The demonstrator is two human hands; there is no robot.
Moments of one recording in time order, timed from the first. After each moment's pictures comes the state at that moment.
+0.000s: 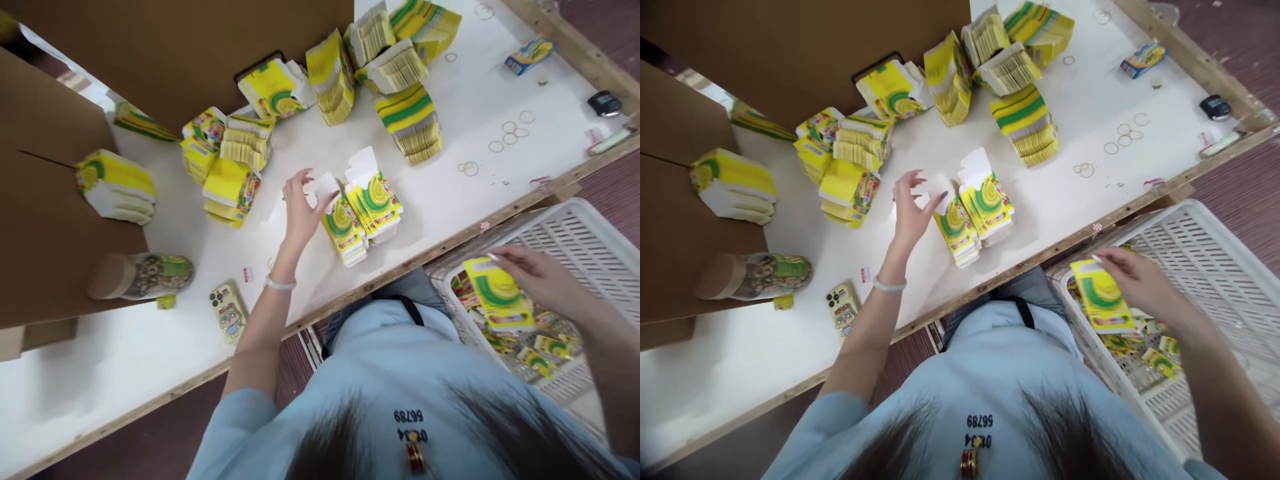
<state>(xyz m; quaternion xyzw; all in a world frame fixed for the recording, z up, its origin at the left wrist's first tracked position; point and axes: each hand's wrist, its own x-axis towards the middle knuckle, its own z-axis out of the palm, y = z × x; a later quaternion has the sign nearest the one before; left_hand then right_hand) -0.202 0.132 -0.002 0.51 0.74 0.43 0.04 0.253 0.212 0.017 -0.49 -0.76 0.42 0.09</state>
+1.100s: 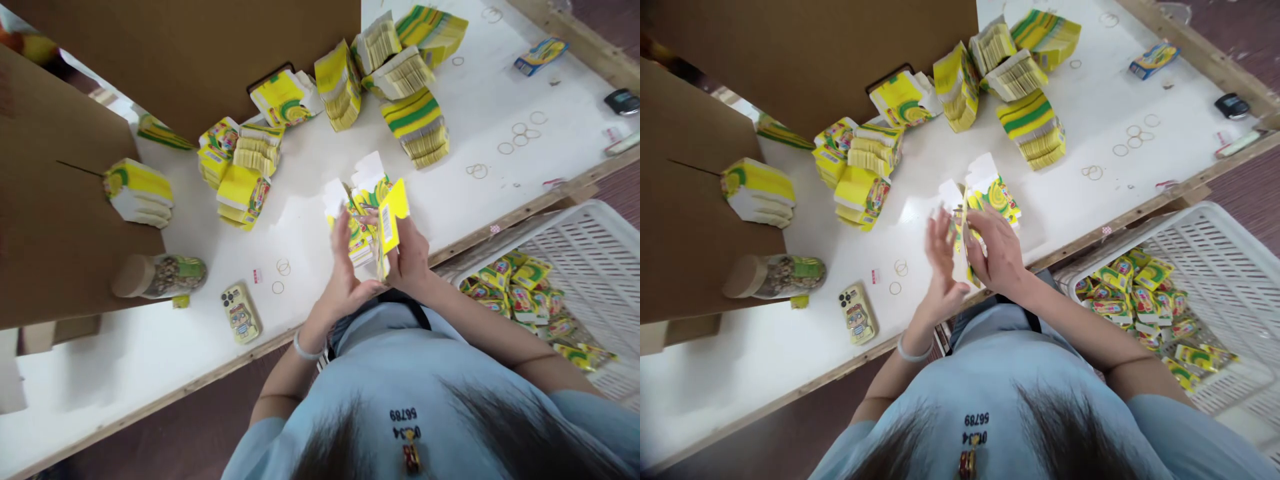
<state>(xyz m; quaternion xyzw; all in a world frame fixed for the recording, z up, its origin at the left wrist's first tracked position) -0.088 0.059 0.045 0.58 0.55 0.57 0.19 0.024 0.159 0.053 -0.17 -0.80 0.23 0.52</state>
